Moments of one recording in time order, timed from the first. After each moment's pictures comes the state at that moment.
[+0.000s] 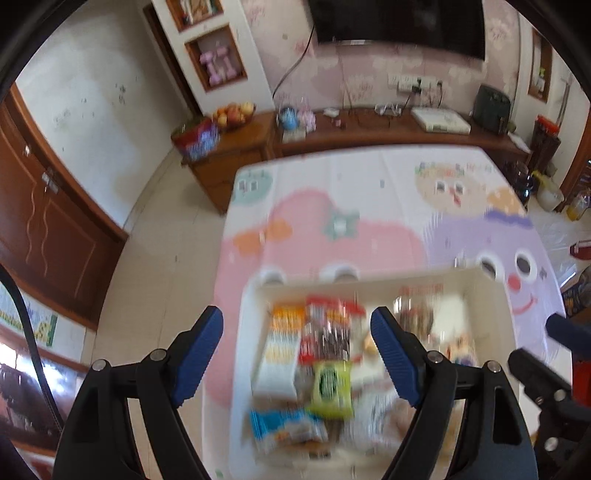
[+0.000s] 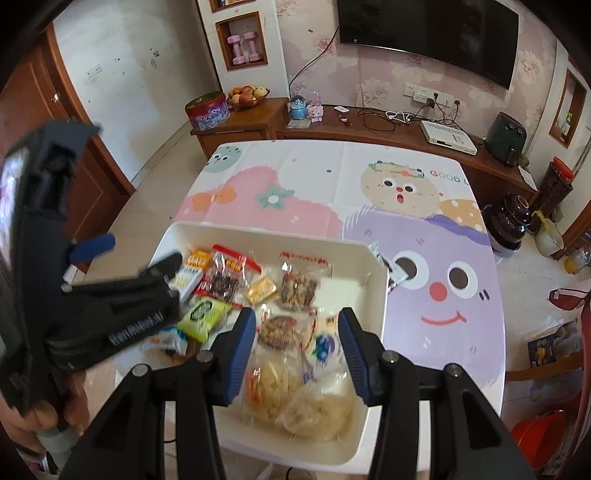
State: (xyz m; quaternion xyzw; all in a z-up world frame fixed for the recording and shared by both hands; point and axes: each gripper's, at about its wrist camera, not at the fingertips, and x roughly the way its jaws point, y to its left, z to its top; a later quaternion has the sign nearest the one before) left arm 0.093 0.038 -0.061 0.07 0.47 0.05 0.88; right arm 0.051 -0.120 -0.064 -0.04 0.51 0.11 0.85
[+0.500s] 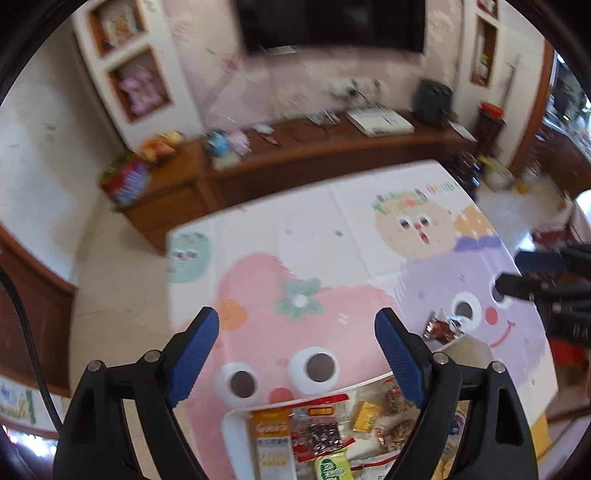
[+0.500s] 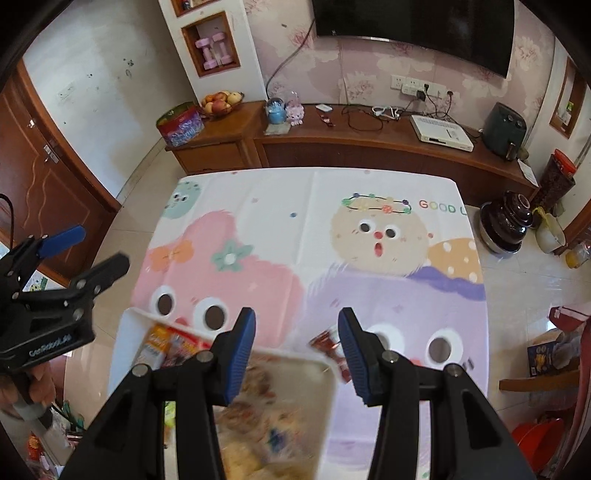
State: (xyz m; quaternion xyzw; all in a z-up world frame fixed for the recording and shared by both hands) left arm 0.234 0.035 -0.065 0.08 0.50 -0.10 0.86; right arm 0.203 -0.167 -0.066 -0.02 0.54 0.10 0.83
